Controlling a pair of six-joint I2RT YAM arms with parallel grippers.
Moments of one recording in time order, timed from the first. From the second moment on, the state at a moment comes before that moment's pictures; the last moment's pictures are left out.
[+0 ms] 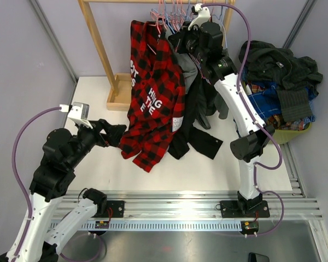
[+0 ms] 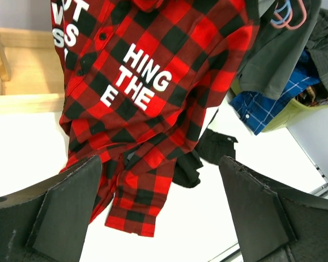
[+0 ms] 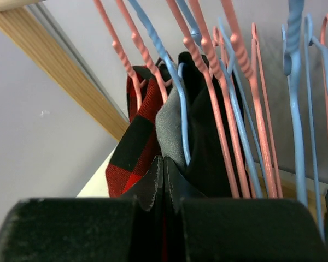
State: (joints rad) left arm -0.40 0.60 1.07 -0.60 0.09 -0.34; right arm 0.48 2.07 2.46 -0.36 -0.11 0.34
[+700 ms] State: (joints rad) left arm -0.40 0.60 1.04 -0.60 0.10 -0.37; right arm 0.43 2.07 2.43 -0.46 0.40 0.40
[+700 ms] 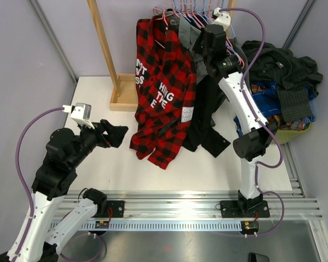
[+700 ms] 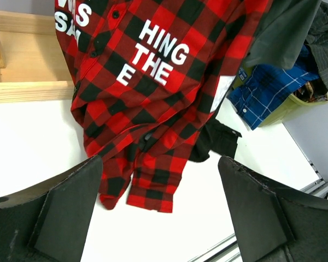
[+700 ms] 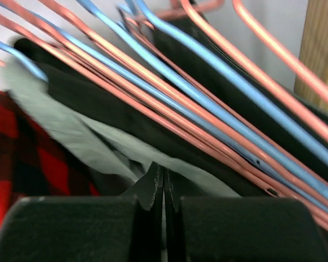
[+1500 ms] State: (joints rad) left arm -0.40 0.59 1.02 -0.60 0.12 -0.39; right arm 0.49 1.76 2.05 -0.49 -0.28 0.25
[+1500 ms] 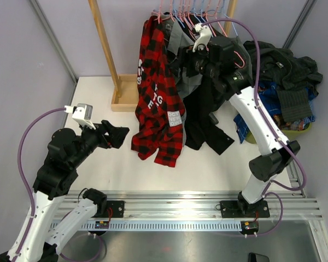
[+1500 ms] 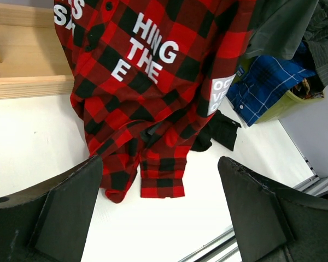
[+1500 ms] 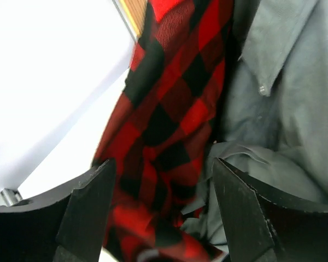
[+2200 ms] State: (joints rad) left arm -0.40 0.57 1.02 -0.60 0.13 -0.40; right arm 0.35 1.76 2.14 -0.45 0.00 0.25
